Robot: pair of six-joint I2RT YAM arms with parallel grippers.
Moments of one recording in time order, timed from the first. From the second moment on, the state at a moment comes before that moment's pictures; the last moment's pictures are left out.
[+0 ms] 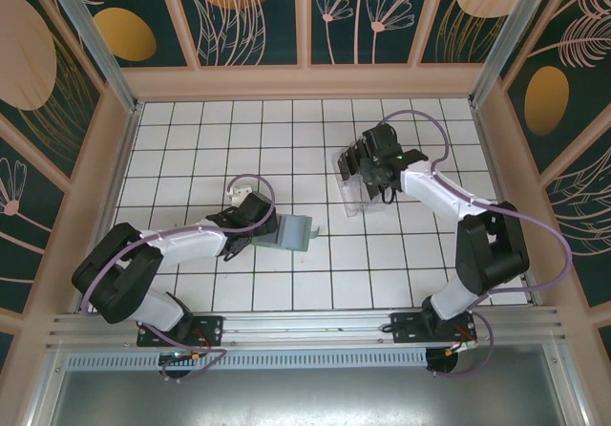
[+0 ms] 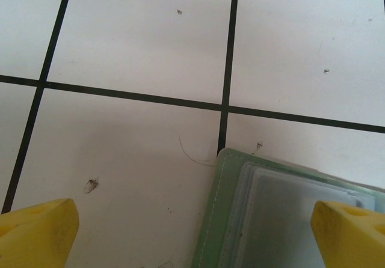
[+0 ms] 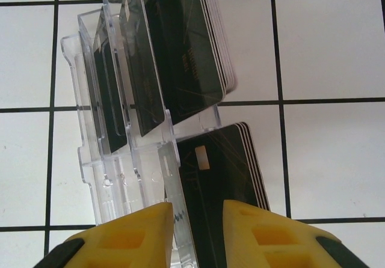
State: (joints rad) left arm -0.71 1.49 0.64 -0.15 -0.42 -0.76; right arm 0.44 1.59 1.14 -0.56 0.22 0.33
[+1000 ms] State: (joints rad) left arm -0.70 1.51 0.64 -0.11 -0.40 -0.76; right arm 0.47 1.65 1.17 -0.57 0.23 0.31
